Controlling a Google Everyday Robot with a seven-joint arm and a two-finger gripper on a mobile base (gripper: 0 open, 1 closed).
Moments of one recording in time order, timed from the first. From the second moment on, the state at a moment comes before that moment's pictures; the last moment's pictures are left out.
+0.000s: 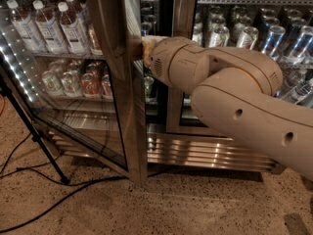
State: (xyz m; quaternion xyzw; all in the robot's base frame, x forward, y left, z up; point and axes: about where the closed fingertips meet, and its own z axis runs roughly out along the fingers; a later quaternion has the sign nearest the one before) arm 0.583 0.025 0.980 -0.20 0.73 0.21 0.62
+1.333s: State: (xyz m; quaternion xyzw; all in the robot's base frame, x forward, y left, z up) arm 0.562 0.094 0.975 -0.22 0.73 0.27 0.59
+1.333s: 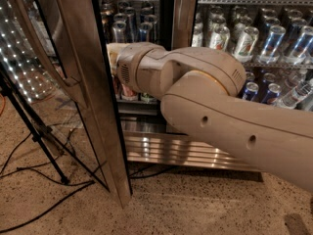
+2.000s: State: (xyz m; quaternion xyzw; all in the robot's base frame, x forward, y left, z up) arm 0.552 0.115 0.981 -0.25 0.71 0.28 0.60
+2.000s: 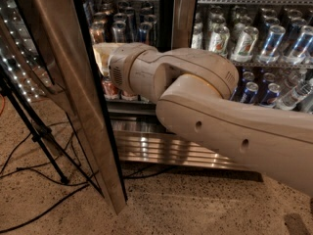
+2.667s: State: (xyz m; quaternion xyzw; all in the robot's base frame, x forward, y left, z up) arm 0.540 0.167 1.003 -0.25 0.68 0.36 0.59
